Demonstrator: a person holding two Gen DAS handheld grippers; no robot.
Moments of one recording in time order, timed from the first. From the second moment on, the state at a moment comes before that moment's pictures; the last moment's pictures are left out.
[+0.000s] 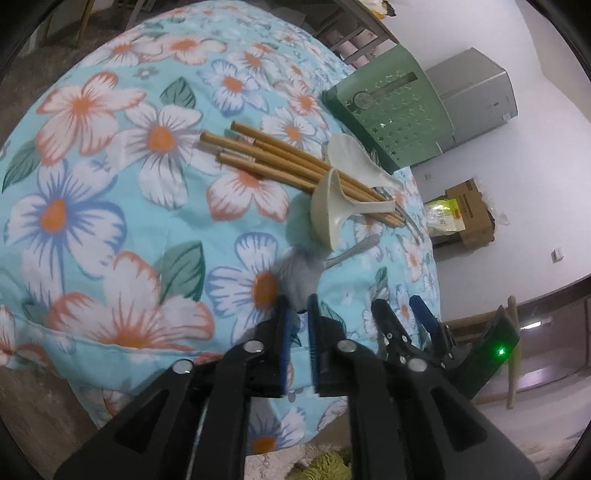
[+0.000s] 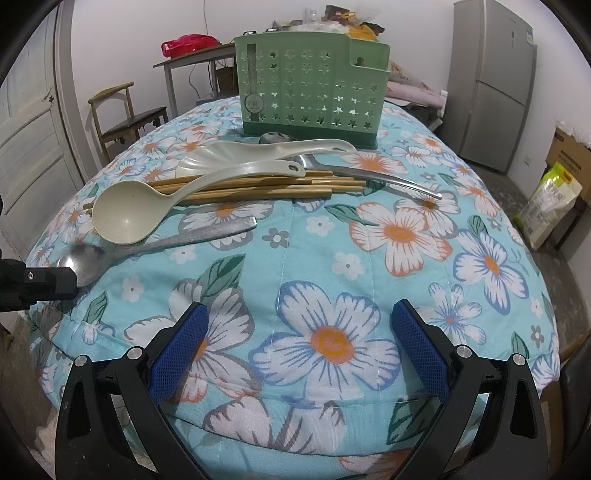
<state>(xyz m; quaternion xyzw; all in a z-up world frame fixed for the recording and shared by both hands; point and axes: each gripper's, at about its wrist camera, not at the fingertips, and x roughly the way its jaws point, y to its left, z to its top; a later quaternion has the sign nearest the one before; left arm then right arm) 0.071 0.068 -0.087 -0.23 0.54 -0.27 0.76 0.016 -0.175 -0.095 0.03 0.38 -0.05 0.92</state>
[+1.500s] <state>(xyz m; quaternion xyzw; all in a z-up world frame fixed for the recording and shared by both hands) 0.084 0.076 -0.106 -0.31 0.50 -0.23 0.77 0.019 -0.173 -0.096 0.04 0.38 -0.06 0.92</state>
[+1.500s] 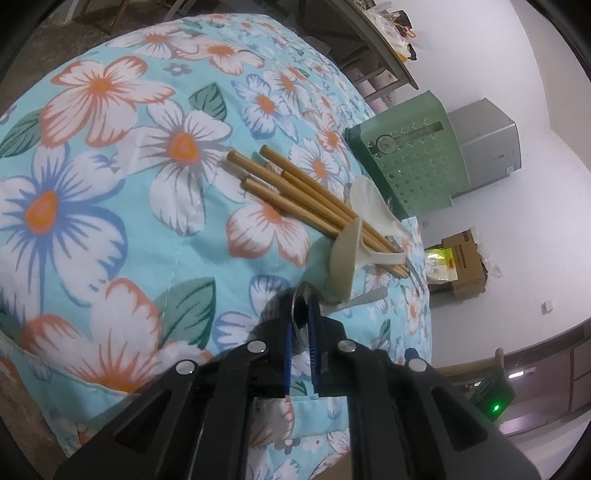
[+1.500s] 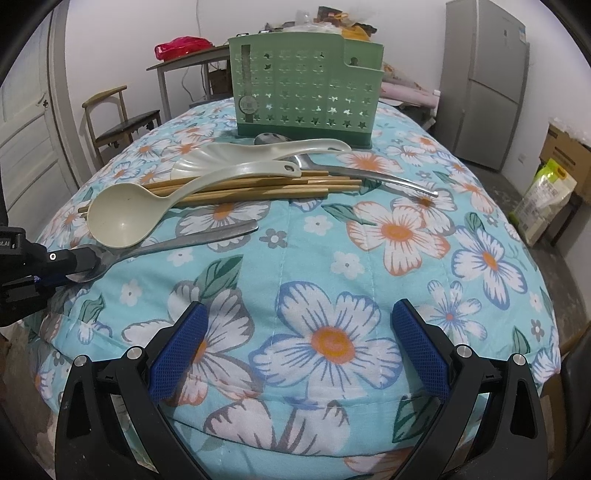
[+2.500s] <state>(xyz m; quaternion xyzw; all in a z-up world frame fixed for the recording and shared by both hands) 0.076 0.075 -0.101 -0.28 0.50 -0.24 0.79 0.017 -0.173 -0.096 0.04 0.38 -0.07 0.92</state>
